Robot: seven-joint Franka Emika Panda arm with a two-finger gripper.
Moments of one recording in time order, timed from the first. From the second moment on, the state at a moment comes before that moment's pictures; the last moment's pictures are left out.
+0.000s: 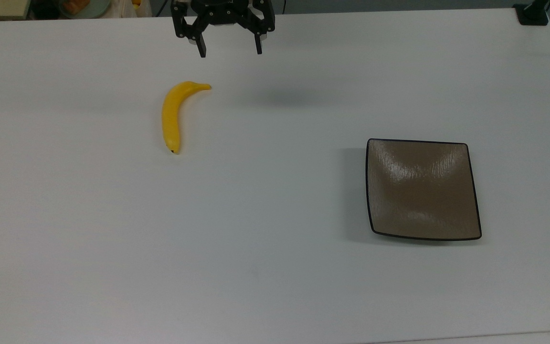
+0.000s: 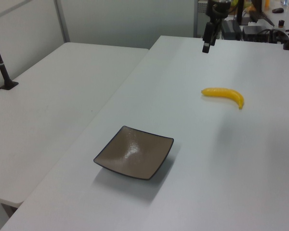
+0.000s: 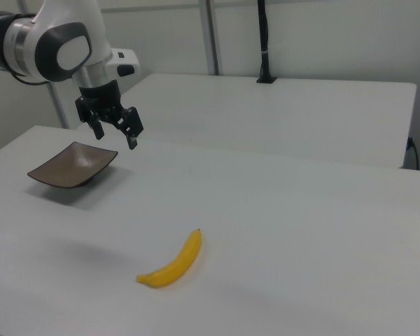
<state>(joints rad) 0.16 0.01 -0.07 -1.74 0.11 1.89 -0.01</state>
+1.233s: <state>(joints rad) 0.02 0.06 -0.08 -1.81 0.05 1.89 -0.09</state>
